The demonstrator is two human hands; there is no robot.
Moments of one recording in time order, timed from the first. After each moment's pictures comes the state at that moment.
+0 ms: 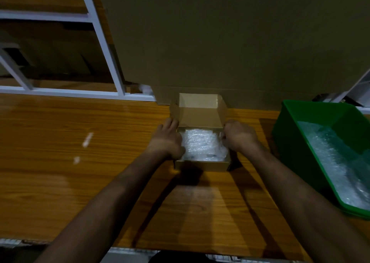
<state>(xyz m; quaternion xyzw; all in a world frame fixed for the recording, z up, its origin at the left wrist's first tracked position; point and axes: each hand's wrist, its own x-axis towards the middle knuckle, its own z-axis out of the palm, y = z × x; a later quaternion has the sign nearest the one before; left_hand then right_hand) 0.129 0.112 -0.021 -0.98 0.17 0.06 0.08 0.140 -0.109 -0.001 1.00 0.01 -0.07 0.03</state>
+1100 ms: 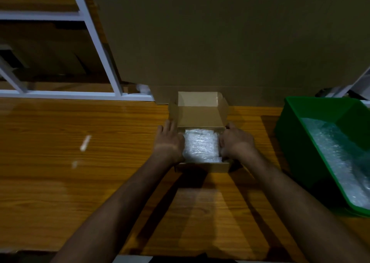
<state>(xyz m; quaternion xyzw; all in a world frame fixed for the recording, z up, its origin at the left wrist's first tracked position) 0.127 0.099 -0.032 -0.98 0.12 0.04 0.14 0.140 -0.104 -0.026 0.99 0.00 -0.14 0.03</state>
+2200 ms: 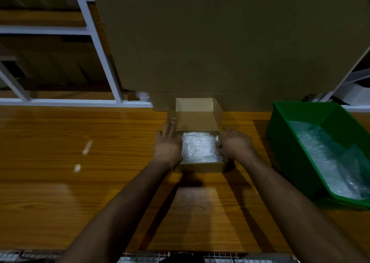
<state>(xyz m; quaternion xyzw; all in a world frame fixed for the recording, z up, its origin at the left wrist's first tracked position) 0.113 0.101 -0.034 -0.99 0.13 -0.02 0.09 0.124 -0.107 -0.015 0.99 0.00 -0.11 0.04</state>
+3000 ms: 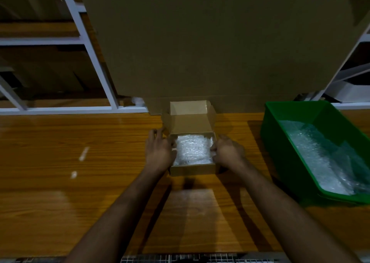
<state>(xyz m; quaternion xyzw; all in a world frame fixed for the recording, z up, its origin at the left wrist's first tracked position) 0.113 0.112 -0.053 -0.99 0.07 -0.15 -0.04 0.103 -0.113 -0.038 1.00 0.00 -0.04 -0.02</state>
